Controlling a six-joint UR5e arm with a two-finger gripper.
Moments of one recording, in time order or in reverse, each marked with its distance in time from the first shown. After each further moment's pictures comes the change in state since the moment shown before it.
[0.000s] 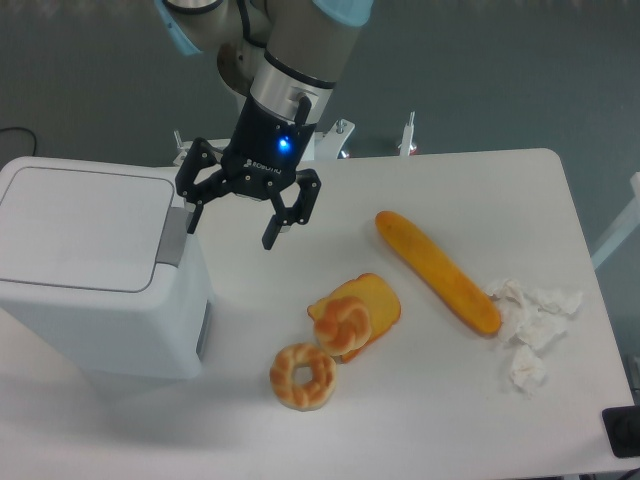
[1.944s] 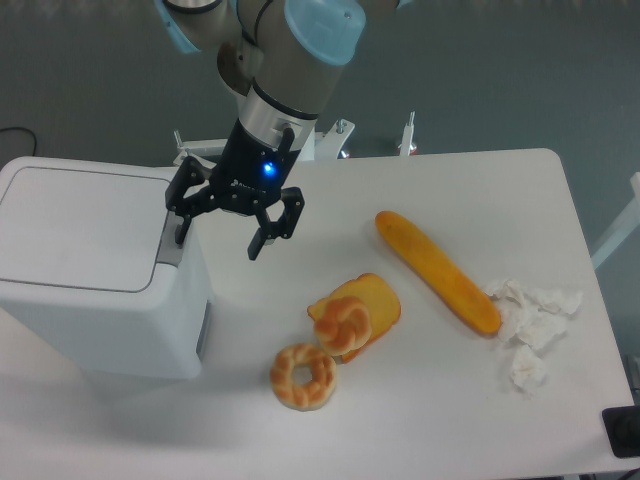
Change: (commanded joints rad) arm -0.023 -0.017 -0.043 0.002 0.002 0.018
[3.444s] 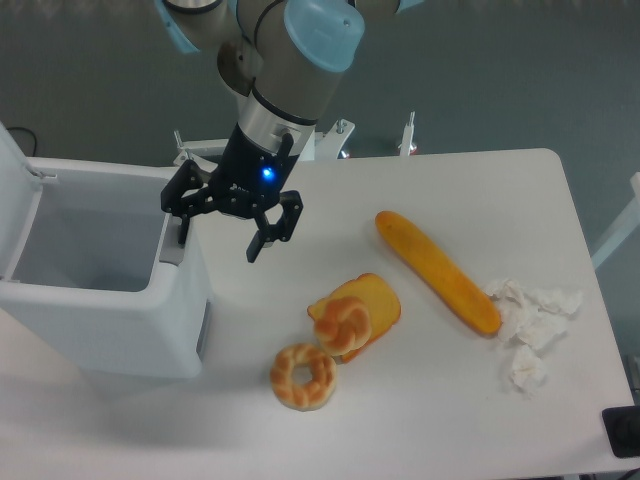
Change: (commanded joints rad) arm -0.002 -0.006 -0.002 -0.002 -0.002 0.000
